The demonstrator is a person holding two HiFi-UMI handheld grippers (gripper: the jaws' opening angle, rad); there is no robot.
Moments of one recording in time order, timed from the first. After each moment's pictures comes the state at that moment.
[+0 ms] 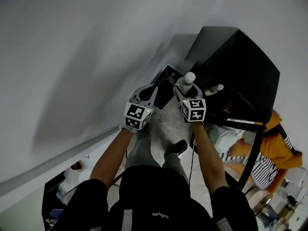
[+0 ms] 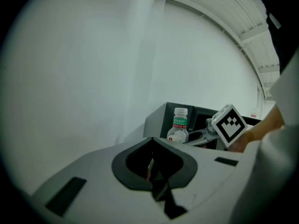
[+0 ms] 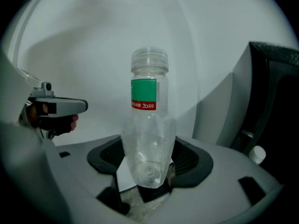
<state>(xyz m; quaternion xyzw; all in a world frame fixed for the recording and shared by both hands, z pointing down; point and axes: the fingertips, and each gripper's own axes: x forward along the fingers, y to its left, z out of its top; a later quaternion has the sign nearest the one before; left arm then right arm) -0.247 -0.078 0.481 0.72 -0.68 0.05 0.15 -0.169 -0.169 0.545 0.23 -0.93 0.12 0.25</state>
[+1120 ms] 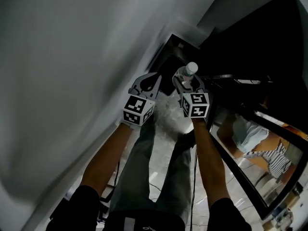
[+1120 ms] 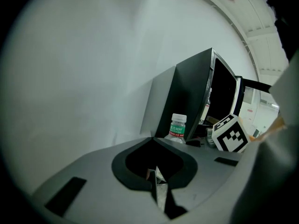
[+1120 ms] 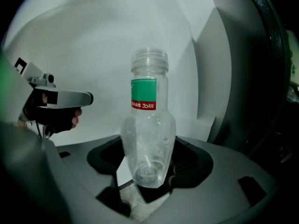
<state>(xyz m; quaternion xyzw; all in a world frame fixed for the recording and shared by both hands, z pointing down) -0.273 -0.109 0.770 0.73 -0.64 0.08 0.23 -0.202 -0.163 0.854 0.24 -0.91 0.19 0.27</state>
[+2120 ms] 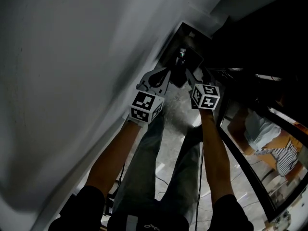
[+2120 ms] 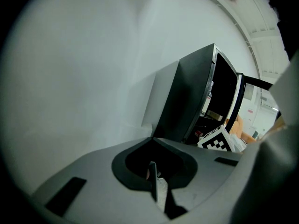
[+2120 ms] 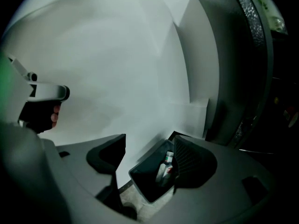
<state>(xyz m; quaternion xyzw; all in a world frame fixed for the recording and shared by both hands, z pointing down) -0.277 -0.095 0.812 0.72 -0.64 0.08 0.25 -0.194 -0.171 0.933 0.29 -0.89 0.25 0.26</state>
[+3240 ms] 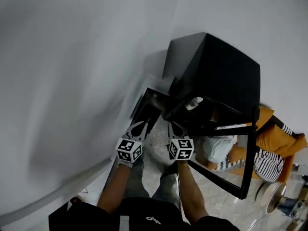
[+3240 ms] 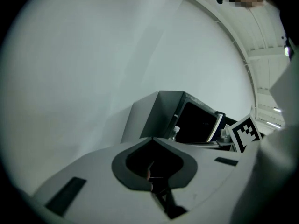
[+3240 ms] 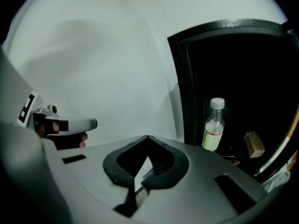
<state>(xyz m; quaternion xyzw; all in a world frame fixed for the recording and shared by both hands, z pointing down) -0.172 -0.082 0.556 0.74 -0.63 0.01 0.25 -0.069 -0.138 0.593 0.34 -0.90 0.22 0.19</state>
